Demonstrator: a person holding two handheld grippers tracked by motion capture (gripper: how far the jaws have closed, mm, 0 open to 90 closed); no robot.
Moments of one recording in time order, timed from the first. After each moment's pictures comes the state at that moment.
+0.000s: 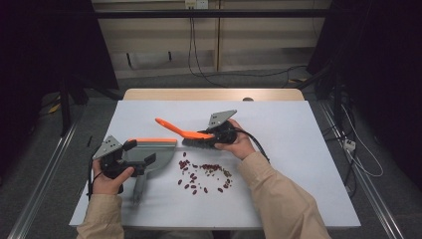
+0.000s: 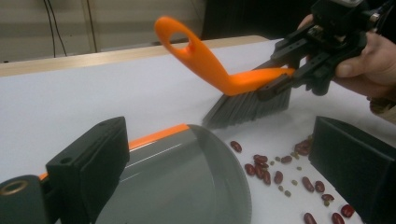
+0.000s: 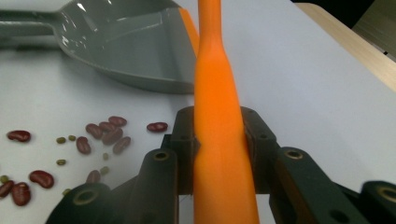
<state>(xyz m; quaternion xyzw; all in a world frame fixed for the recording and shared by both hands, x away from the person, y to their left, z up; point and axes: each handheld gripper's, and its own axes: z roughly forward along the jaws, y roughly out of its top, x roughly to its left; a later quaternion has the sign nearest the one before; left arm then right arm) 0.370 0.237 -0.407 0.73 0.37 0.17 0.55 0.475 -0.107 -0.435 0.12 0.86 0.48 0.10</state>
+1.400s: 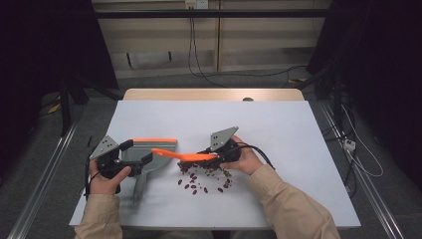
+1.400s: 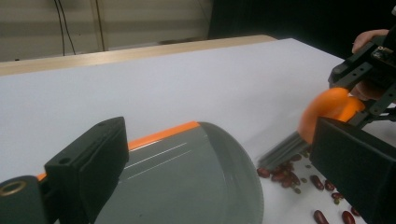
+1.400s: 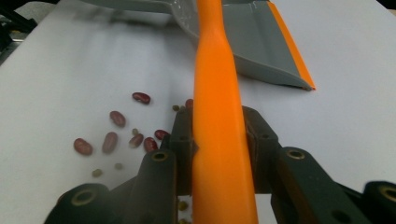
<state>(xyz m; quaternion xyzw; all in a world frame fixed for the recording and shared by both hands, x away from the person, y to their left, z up) 0.371 0.245 -0.407 0.73 0.37 0.18 0.54 0.421 -0.109 -0.437 0.03 0.88 0.47 0.05</state>
